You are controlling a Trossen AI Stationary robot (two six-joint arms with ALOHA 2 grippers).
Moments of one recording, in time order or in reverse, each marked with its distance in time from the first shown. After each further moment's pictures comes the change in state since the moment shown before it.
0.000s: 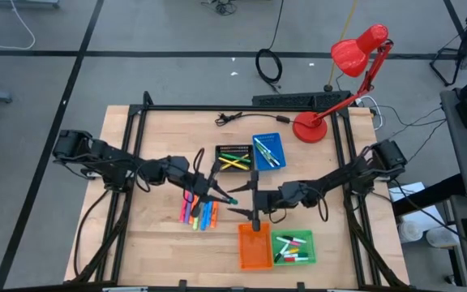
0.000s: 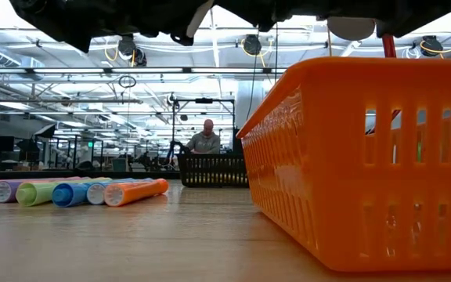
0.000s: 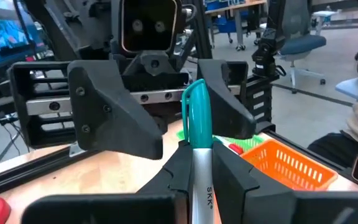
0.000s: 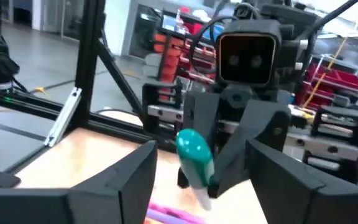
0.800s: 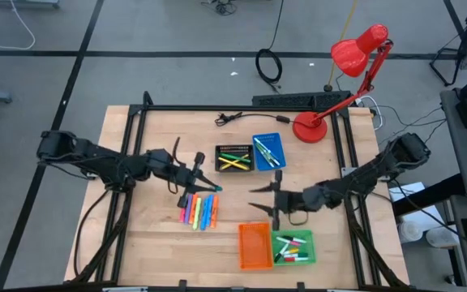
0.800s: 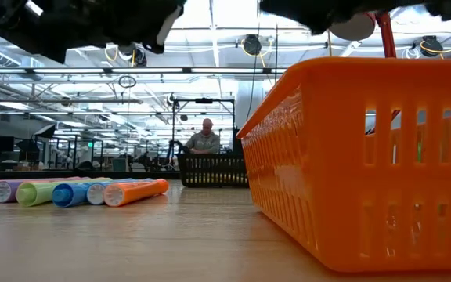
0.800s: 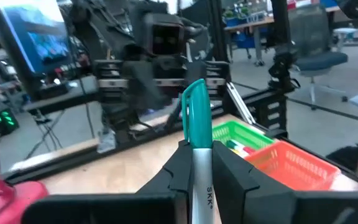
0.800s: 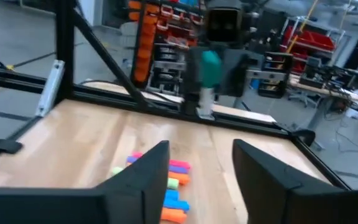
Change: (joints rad) left arm 0.071 -0.194 -0.204 0.100 0.000 -0.034; right arm 0.118 -0.267 -0.169 -0.230 0.247 0.091
